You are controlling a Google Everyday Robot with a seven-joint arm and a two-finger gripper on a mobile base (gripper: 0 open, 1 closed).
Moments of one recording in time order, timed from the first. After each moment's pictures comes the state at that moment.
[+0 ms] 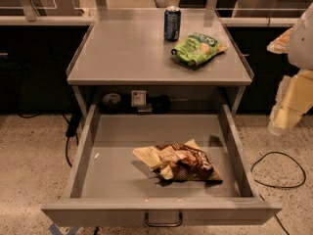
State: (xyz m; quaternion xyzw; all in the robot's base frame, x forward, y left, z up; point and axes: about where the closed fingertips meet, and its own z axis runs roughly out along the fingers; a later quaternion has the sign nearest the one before) arm 0.438 -0.217 0.976 -0.60 0.78 -0.03 0.16
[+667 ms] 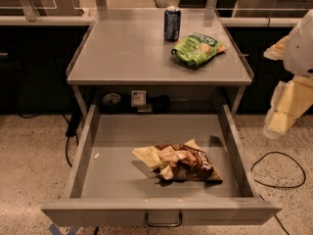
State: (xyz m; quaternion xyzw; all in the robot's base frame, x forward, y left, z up) arm 0.442 -0.215 0.962 -0.60 0.78 -0.02 0.16
